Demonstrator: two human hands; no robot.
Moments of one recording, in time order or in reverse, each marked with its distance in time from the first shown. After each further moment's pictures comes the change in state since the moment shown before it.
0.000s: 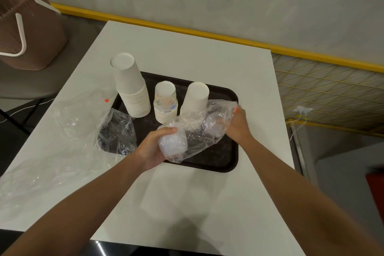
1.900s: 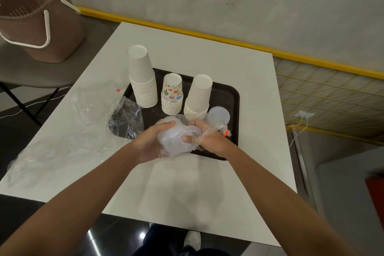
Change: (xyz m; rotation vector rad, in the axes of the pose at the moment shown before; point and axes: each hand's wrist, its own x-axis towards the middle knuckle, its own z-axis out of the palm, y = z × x) left_hand -0.036 -0.008 -0.011 0.149 0.105 -0.099; right_hand -0.088 -0.061 0.028 0.110 -0.516 0.000
